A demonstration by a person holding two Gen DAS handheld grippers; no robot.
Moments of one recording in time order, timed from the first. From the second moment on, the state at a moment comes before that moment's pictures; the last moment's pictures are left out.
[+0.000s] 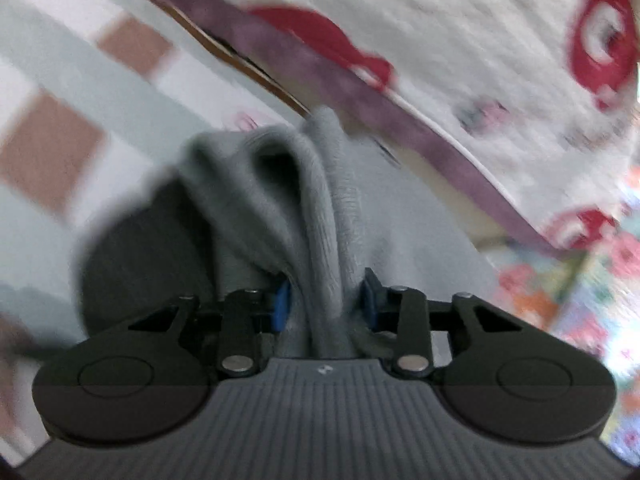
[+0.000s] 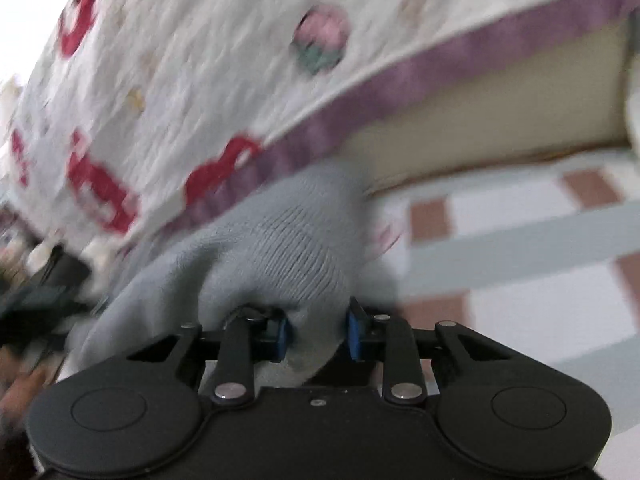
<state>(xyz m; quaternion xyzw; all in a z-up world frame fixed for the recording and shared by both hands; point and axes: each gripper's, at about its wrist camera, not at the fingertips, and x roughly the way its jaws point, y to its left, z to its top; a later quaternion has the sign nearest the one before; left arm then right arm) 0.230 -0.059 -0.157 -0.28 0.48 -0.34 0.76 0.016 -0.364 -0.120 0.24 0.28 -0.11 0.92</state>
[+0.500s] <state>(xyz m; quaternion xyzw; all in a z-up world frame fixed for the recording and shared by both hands) 0.224 -0.049 -0.149 -0.27 0.44 -0.23 0.82 -0.038 -0.438 -0.141 0.50 0.22 -0.11 0.83</state>
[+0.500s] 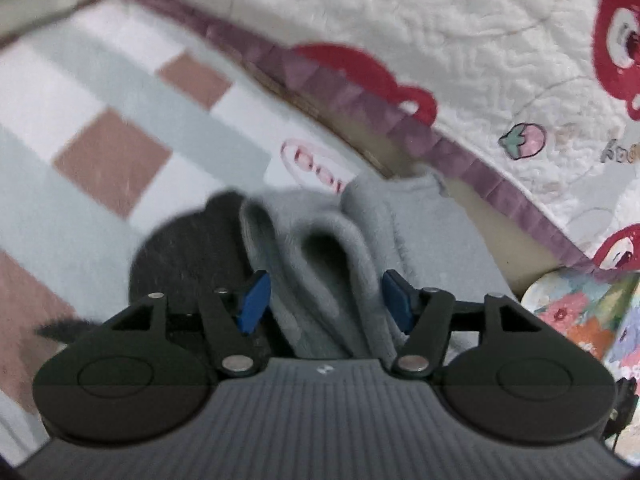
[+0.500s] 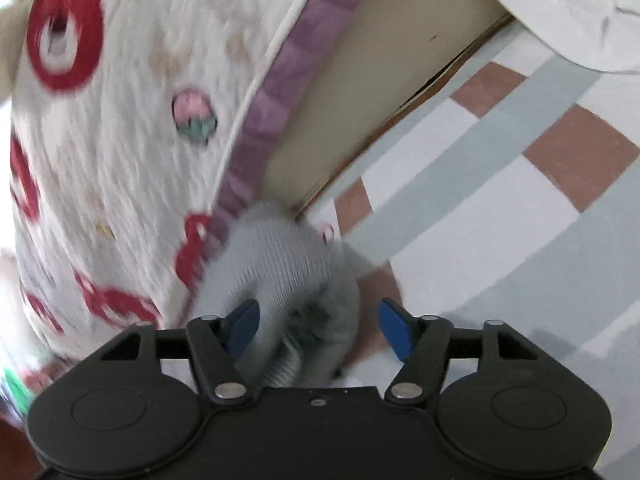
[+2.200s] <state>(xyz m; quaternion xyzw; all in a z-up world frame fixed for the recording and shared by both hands) 0.215 -0.069 -0.149 -0.25 0.40 -0.27 0.84 0.010 -0.427 -0.139 0.51 0.26 -0.08 0.82</state>
